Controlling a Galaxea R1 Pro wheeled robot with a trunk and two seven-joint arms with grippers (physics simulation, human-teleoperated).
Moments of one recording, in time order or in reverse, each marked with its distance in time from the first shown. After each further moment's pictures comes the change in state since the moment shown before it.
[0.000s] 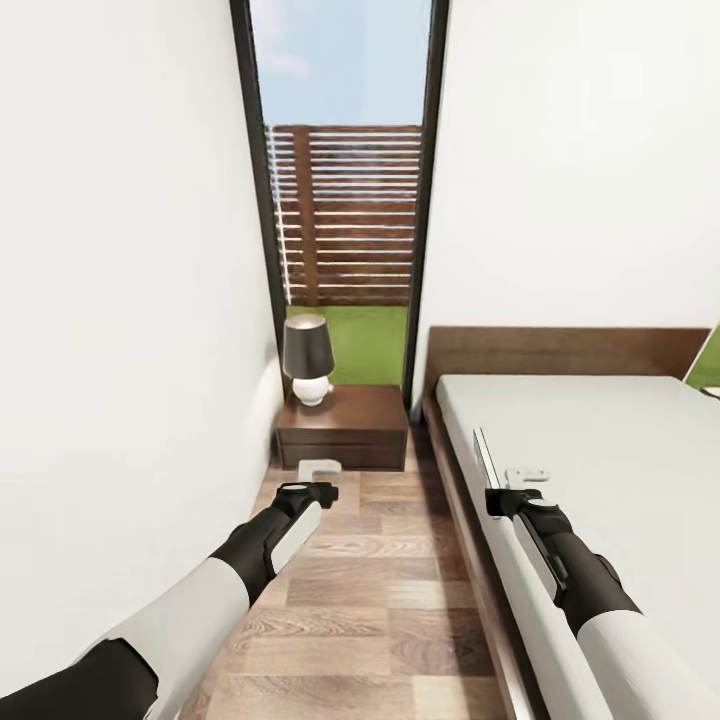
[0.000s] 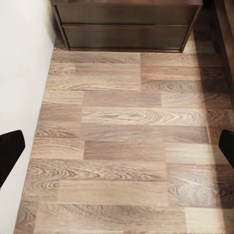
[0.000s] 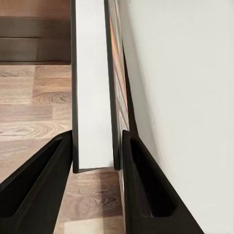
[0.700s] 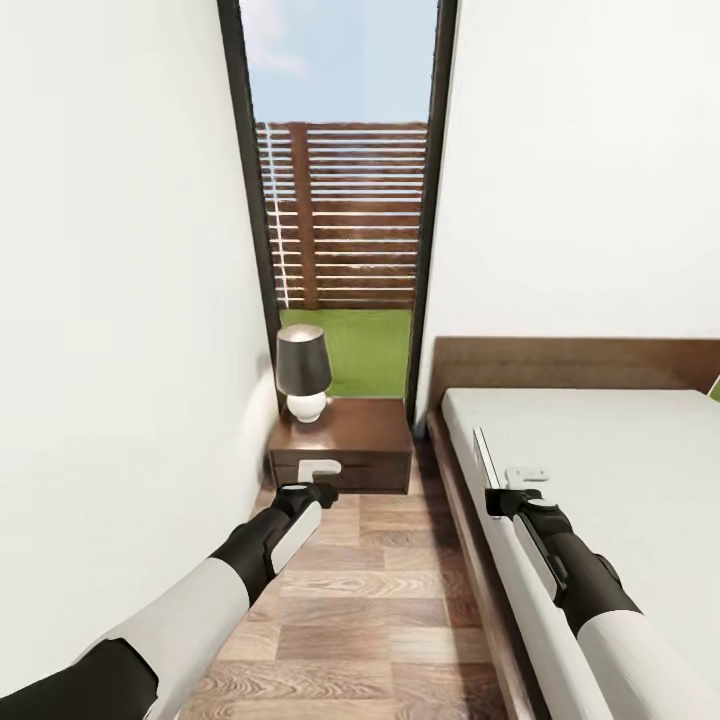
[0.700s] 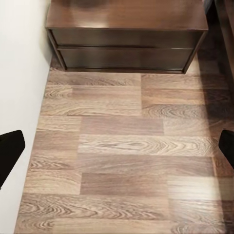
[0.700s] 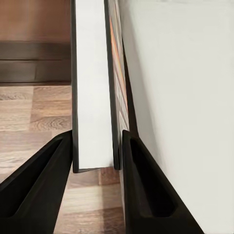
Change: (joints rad) left arm 0.000 0.000 0.000 0.000 0.000 0.000 0.000; right arm 0.000 0.000 0.000 0.000 0.000 0.000 0.001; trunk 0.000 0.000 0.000
